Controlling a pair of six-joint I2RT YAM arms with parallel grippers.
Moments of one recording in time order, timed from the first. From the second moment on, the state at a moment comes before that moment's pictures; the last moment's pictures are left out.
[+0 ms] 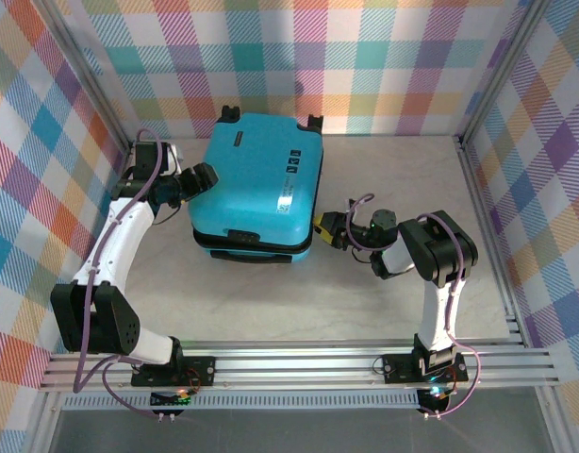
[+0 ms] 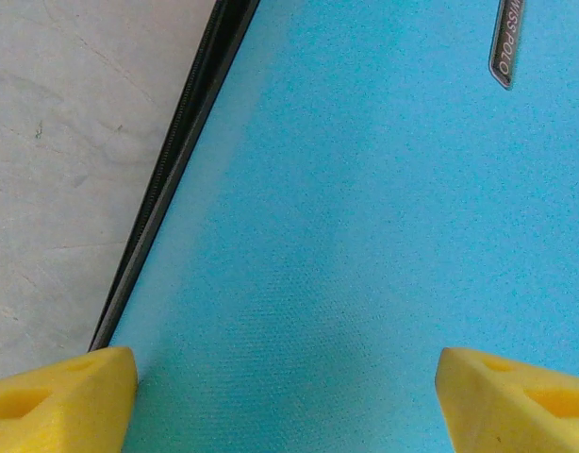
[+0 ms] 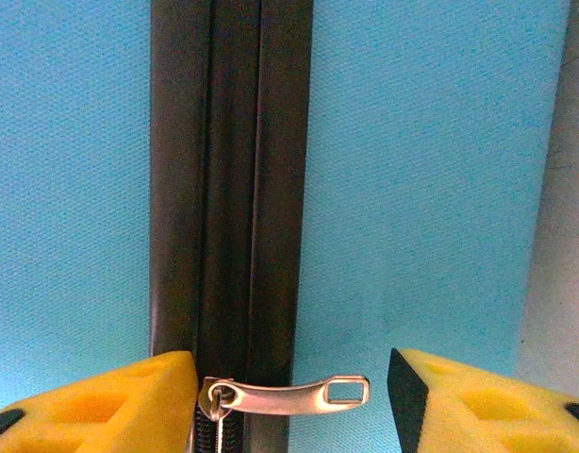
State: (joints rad) left arm -0.04 1.44 1.31 -0.65 0.27 -0.50; right arm 0.34 2.00 0.62 1.28 -0.85 1.32
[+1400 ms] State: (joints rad) left arm -0.04 1.43 1.30 -0.63 0.27 -0.50; right arm 0.33 1.73 0.57 0.99 -0.81 1.16
